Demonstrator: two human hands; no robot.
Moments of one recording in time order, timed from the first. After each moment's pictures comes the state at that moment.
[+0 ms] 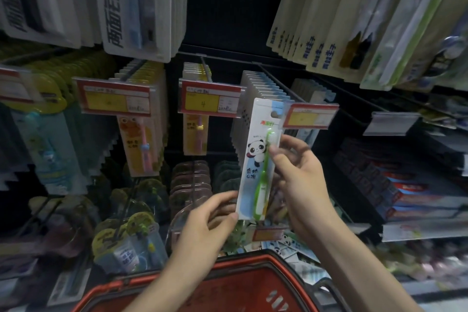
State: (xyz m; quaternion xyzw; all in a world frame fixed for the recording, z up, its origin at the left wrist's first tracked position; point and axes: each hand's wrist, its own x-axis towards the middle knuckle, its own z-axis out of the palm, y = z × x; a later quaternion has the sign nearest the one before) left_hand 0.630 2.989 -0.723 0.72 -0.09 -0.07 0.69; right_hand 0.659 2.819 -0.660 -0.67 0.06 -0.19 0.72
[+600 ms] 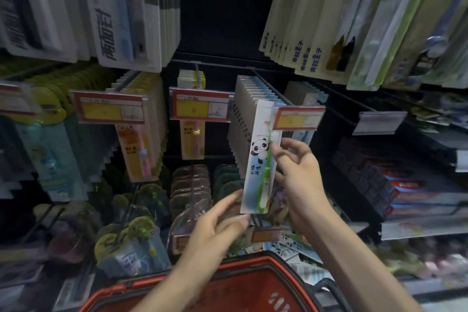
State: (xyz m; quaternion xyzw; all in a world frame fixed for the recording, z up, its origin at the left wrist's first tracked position) left_hand 0.625 2.975 -0.721 0.69 -0.08 -0.14 0.71; right_hand 0.664 2.809 -0.653 -0.64 0.09 -0.19 0.74
